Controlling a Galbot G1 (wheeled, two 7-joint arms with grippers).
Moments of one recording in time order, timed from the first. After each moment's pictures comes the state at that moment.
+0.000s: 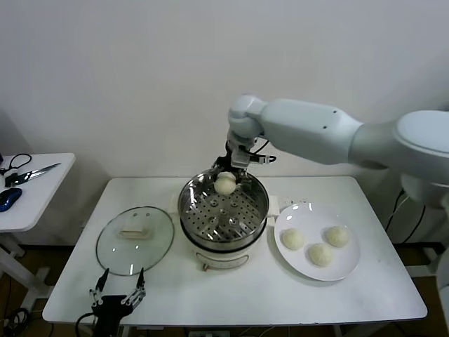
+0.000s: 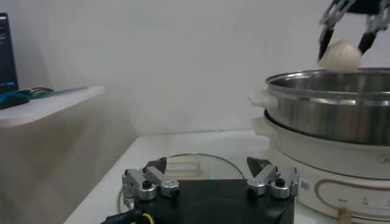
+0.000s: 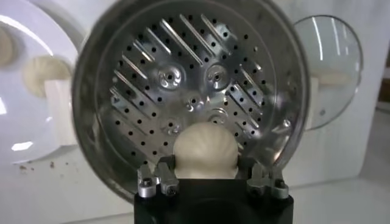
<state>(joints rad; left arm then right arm) 1.85 -1.52 -0.66 -2.12 -0.06 0.00 0.00 0.54 1.40 -1.35 0.91 -0.28 0.71 -0.91</state>
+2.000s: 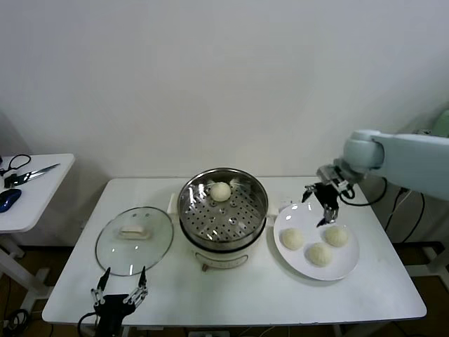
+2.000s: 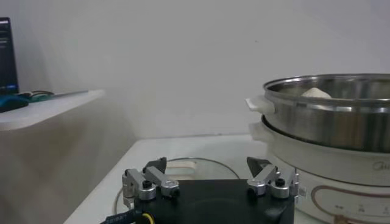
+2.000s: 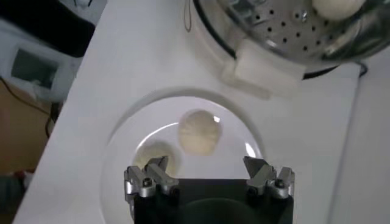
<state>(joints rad) 1.85 -1.54 -0.65 -2.13 -0.04 -0.01 -0.01 0.67 0.74 -1.71 1.42 0.51 -0.22 -0.87</state>
